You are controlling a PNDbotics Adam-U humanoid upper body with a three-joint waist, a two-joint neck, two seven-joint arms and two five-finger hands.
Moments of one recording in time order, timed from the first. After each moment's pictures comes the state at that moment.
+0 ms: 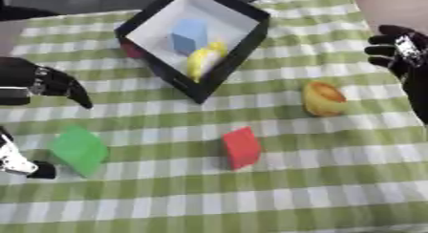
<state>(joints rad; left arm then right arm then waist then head) -0.44 1.16 -0.35 -1.99 -0.26 -0.06 -0.77 -0.27 -0.46 0.03 -1.79 -0.25 0.13 -0.07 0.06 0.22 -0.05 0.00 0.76</state>
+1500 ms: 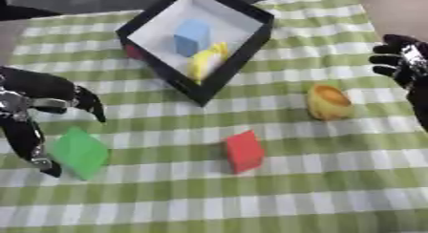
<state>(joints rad) -0.58 1.01 -0.48 -1.69 -0.48 -0.20 -0.85 -0.27 -0.44 0.03 -1.79 -0.25 0.14 -0.06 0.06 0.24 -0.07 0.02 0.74</state>
